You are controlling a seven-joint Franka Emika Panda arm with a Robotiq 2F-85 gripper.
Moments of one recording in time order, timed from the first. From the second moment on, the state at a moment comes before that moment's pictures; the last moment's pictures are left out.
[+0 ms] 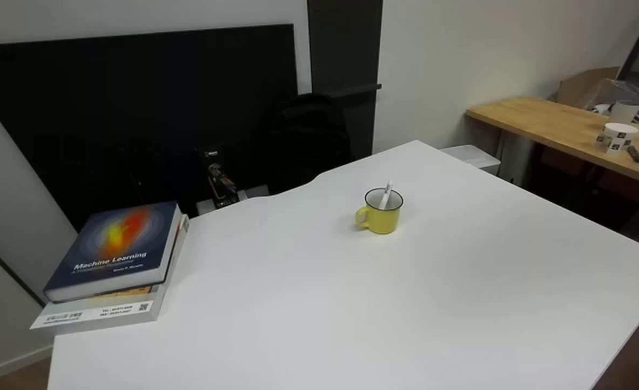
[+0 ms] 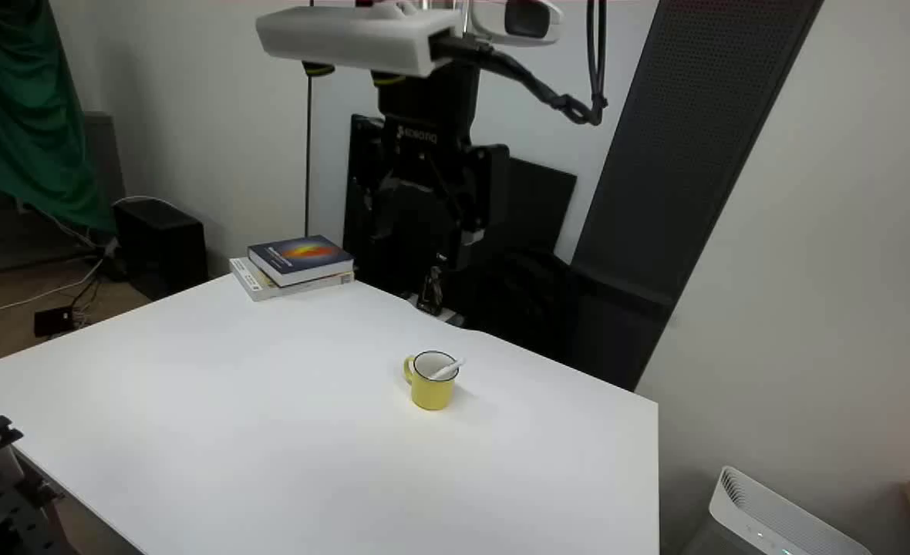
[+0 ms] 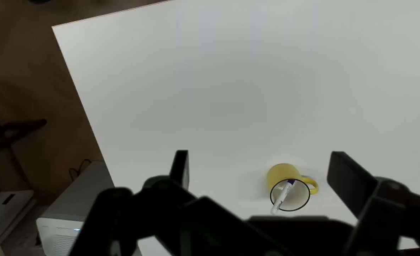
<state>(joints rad) -0.17 -0.47 -0.12 -2.56 -0.12 2.17 -0.04</state>
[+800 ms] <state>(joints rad) -0.17 -0.47 -0.13 -2.57 -0.12 2.17 -0.05</state>
